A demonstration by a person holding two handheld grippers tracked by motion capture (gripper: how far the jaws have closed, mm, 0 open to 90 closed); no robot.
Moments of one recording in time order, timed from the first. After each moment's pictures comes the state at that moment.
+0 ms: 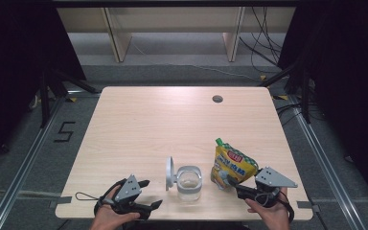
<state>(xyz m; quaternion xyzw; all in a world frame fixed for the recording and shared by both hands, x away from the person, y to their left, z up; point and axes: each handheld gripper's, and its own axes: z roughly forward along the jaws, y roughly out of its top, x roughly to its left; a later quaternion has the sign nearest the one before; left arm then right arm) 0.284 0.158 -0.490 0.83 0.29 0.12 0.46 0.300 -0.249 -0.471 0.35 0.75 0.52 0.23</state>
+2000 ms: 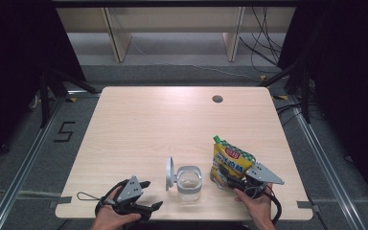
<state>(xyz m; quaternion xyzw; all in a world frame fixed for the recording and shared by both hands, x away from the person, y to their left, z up) 0.284 0.155 -0.494 0.83 0.29 0.12 0.46 0.330 -0.230 -0.504 0.35 0.70 0.58 0.25</state>
